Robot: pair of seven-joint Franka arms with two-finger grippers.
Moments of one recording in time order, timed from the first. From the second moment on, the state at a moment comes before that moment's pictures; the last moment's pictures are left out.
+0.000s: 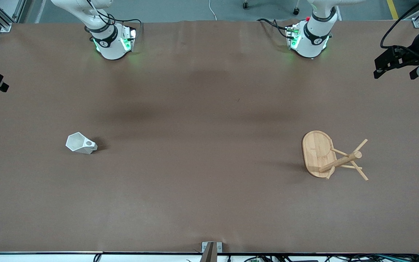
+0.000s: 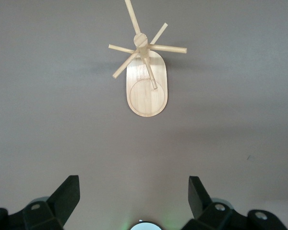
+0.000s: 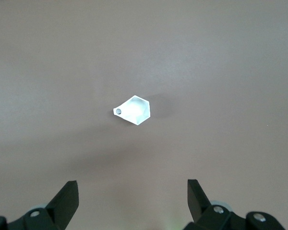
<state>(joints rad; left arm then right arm) 0.03 -0.08 -0.11 -1.54 0.01 1.45 -0.02 -0.02 -0.04 -0.09 -1.51 -0.01 1.47 0.07</state>
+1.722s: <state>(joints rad) 0.03 -0.08 -0.11 -1.54 0.01 1.45 -0.02 -0.05 0.20 -0.10 -2.19 -0.01 2.42 0.04</state>
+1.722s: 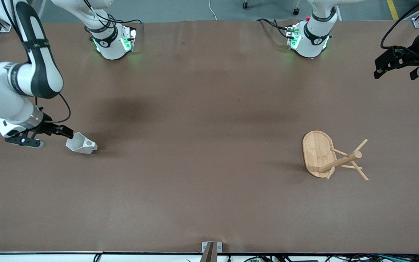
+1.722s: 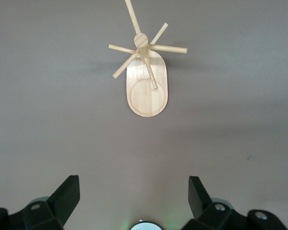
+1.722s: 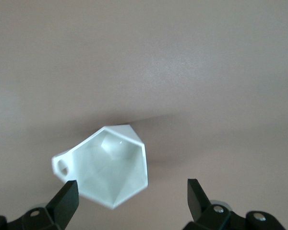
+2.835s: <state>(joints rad) 0.03 -0.08 -0.11 -1.54 0.01 1.45 -0.02 -0.05 0.32 -0.10 -2.22 -0.01 2.58 0.01</state>
